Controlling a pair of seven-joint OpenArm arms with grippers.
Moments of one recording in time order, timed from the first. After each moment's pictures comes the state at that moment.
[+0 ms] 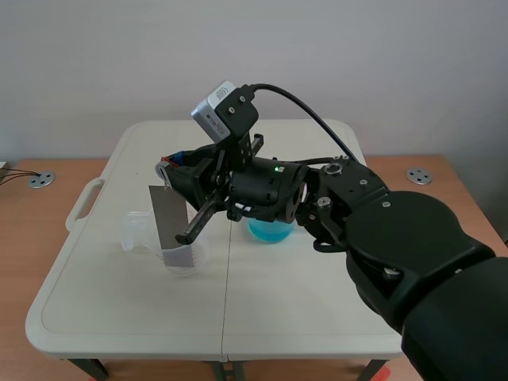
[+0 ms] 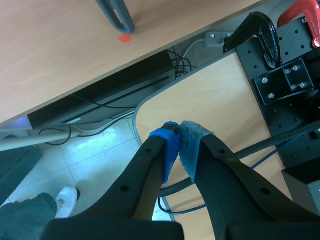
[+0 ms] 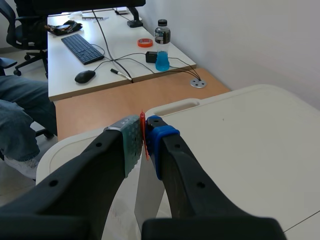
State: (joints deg) left arm 72.3 -19.8 -19.5 95.2 2.1 -22.5 -17.0; right arm 13.4 1.9 -23.4 65.5 -6.8 45.3 18.7
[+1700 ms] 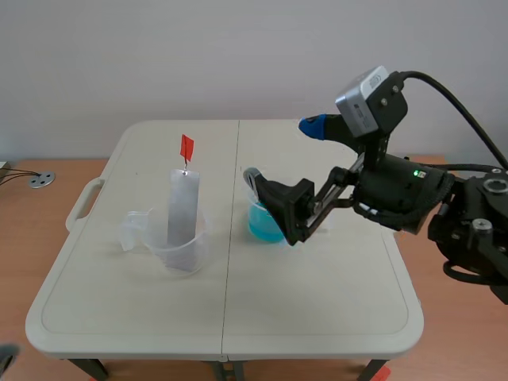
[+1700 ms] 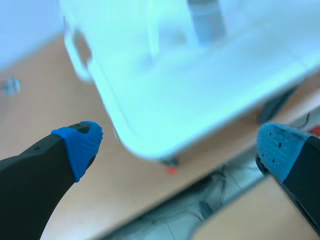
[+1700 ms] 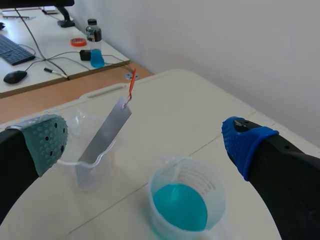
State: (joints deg) left arm 61.9 -29.1 -22.6 111.2 -5.1 -22.5 -17.2; right arm -1.6 21.6 -14.3 86.3 5.3 37.4 17.1
